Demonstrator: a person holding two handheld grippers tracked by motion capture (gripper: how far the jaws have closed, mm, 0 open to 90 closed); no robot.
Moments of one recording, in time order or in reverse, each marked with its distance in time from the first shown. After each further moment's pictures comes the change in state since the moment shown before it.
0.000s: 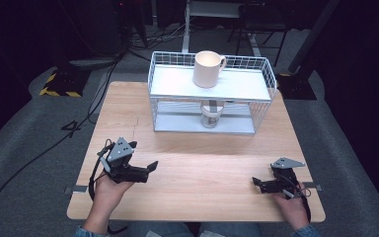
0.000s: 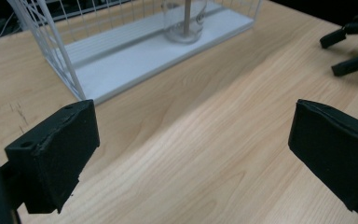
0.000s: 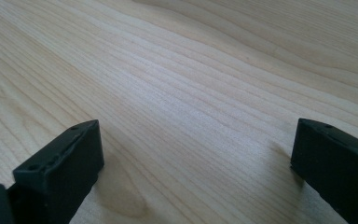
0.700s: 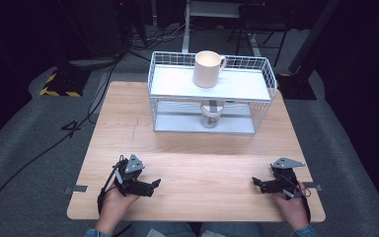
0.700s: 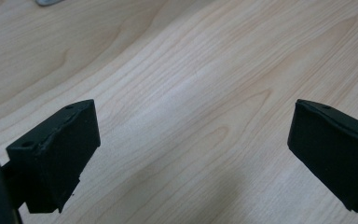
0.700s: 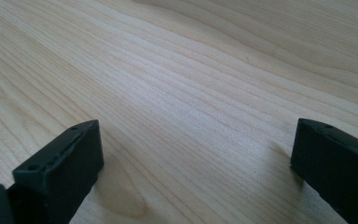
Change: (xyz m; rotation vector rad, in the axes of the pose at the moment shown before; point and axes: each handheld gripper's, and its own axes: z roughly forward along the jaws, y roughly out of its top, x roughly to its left) left arm -0.002 -0.057 0.045 0.217 0.000 -0.009; right arm 0.000 0.000 0.000 -0.001 -0.001 0.000
